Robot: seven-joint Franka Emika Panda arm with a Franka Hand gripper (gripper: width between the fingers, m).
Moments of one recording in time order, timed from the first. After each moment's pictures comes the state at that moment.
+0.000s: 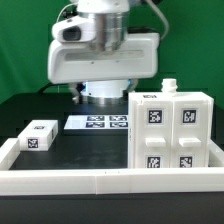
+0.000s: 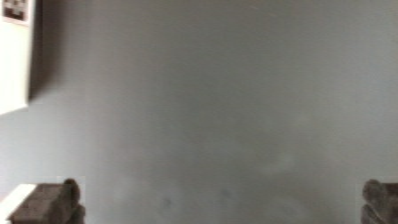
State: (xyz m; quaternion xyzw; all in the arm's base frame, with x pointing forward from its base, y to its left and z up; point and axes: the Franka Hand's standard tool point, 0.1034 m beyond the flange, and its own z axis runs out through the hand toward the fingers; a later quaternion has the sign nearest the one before) arm 0.462 -0.076 0.084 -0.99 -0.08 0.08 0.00
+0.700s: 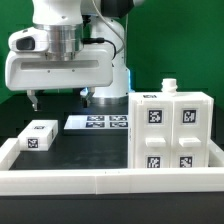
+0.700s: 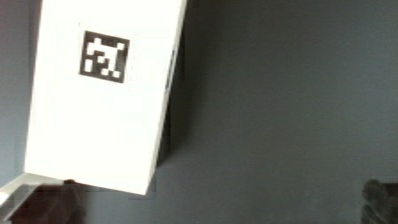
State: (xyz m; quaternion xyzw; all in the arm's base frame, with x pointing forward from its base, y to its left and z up) arm 0.455 -0.119 0.076 -0.99 -0.08 0.07 -0.01
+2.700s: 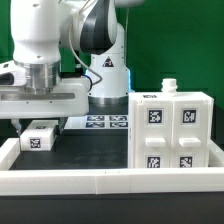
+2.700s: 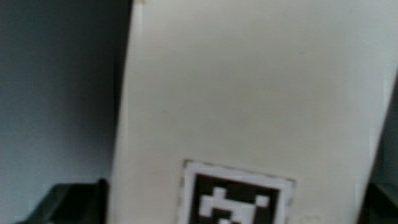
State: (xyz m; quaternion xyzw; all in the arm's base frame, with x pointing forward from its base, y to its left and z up) arm 0.425 -0.171 0.010 -0.99 -0.08 0.08 -0.03
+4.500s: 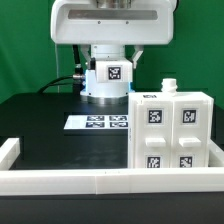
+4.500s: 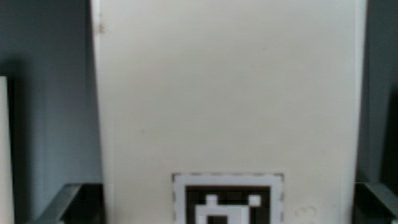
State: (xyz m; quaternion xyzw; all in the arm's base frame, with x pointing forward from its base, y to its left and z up) arm 0.522 -0.022 0.161 -1.00 -0.01 0.08 -0.01
